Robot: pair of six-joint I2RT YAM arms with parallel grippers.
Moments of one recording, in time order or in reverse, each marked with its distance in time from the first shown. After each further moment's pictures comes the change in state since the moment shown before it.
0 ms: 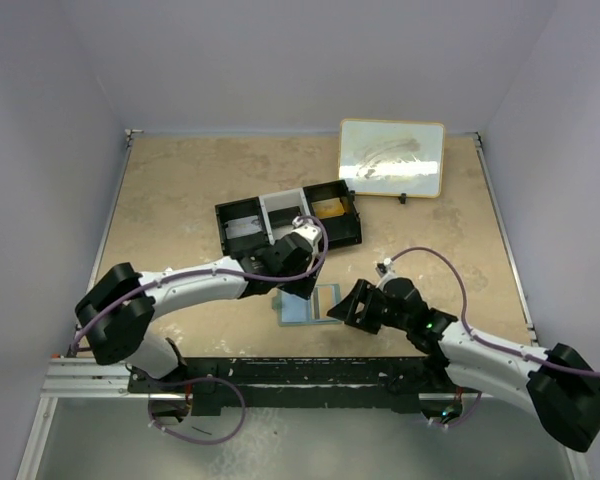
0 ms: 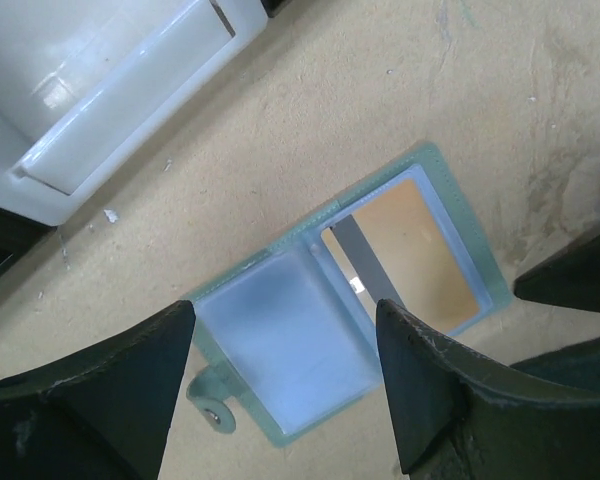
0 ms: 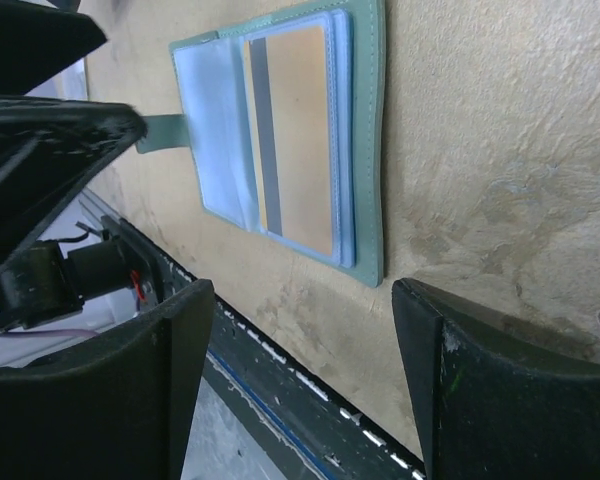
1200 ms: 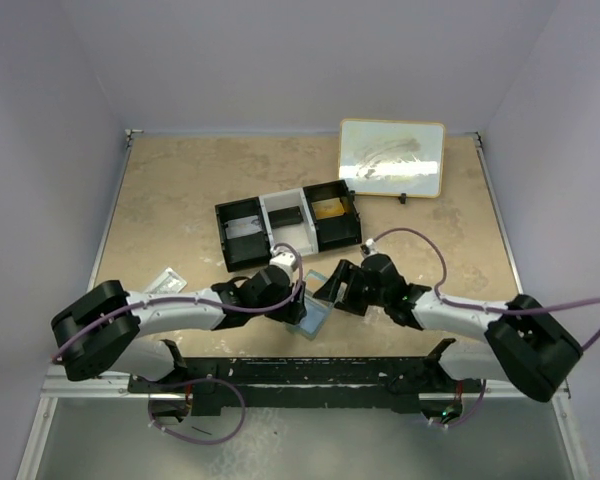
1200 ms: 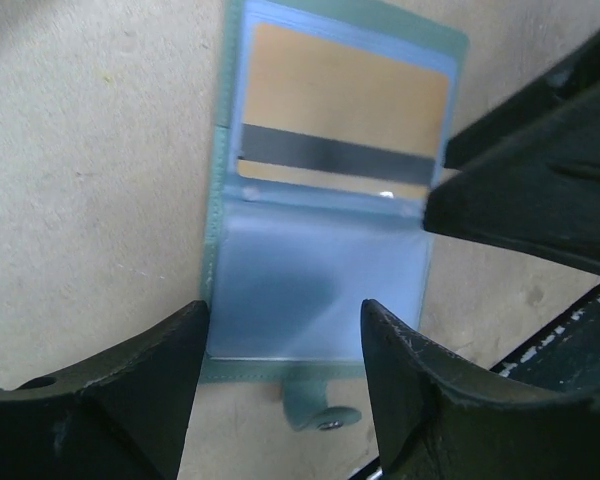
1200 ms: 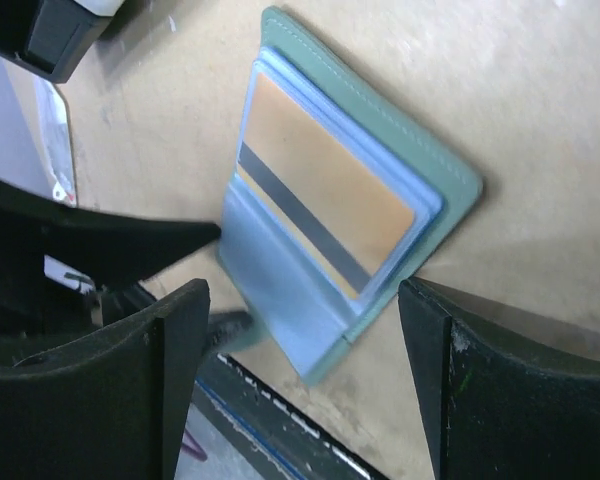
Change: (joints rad) left arm -0.045 -0.111 -0.354 0.310 0.113 -0.190; right arm -0.014 0.311 0.188 0.052 0.031 -0.001
